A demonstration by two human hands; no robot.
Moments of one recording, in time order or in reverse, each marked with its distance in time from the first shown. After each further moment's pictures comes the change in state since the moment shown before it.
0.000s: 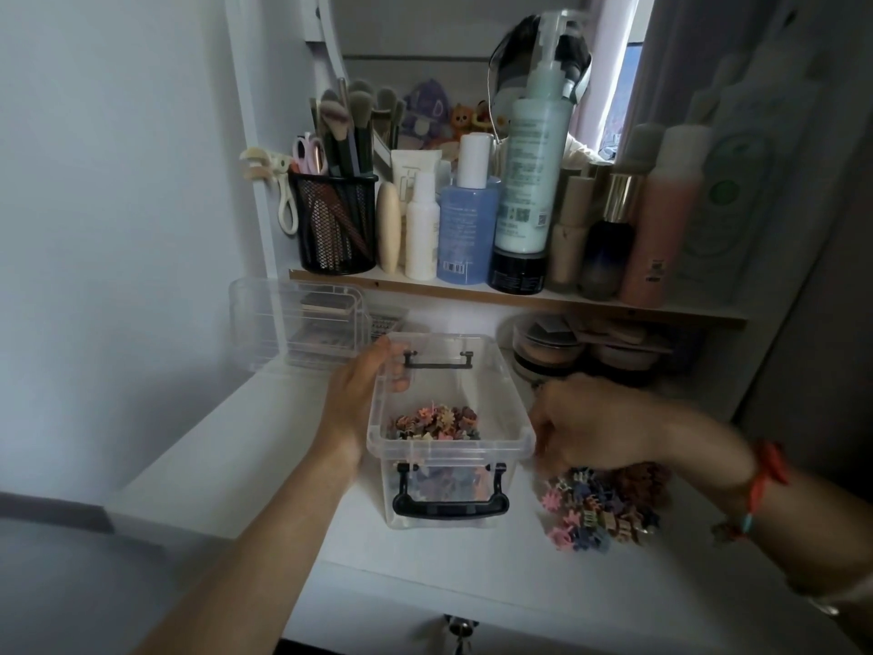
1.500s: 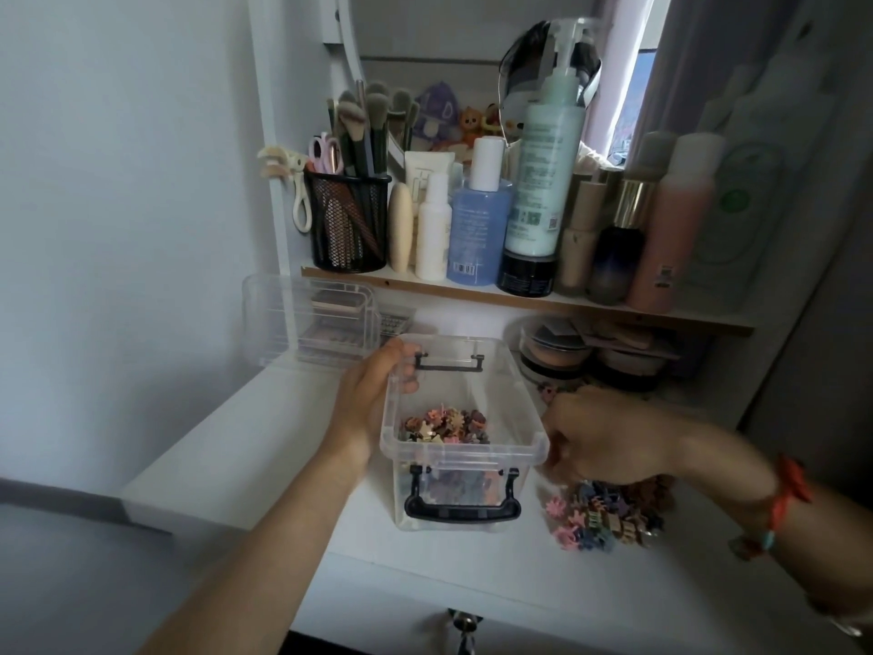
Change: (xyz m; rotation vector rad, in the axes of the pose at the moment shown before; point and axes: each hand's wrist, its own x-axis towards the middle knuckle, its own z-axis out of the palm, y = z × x) left_hand -0.009 0.004 0.000 0.004 0.014 0.007; right_hand -0.007 -0.003 -0.001 -0.027 -0.036 -0.041
